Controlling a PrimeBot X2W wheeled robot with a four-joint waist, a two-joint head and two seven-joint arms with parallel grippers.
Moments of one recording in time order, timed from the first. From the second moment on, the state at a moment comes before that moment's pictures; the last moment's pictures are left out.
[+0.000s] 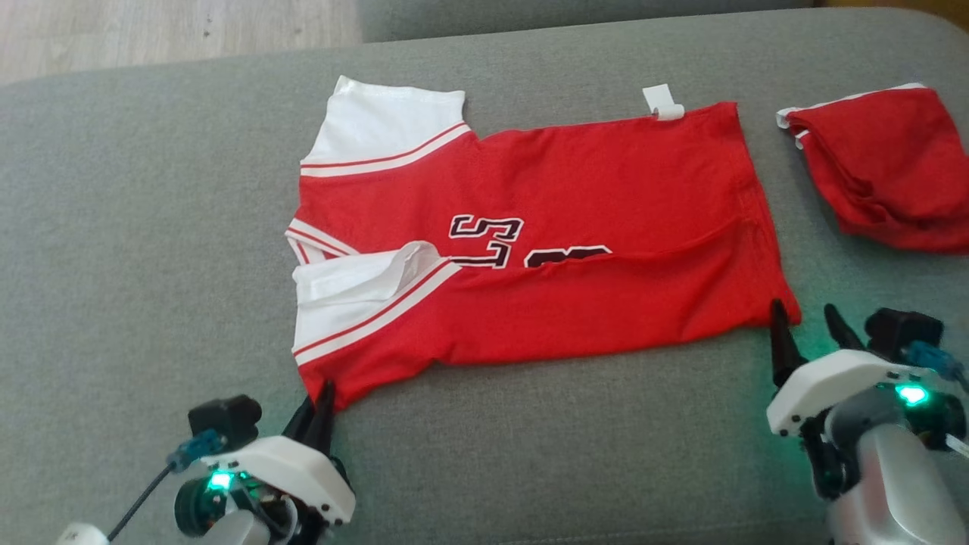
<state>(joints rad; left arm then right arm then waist) -0.16 0.26 -0.52 0.39 -0.81 0.08 0.04 -0.23 -0.04 -0.17 0.52 0.12 0.13 0.06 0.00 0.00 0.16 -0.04</state>
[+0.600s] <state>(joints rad) -0.16 0.31 -0.51 0.25 -0.78 0.10 -0.02 -0.38 -0.04 -0.20 0.77 0.23 0.13 0.03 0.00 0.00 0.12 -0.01</state>
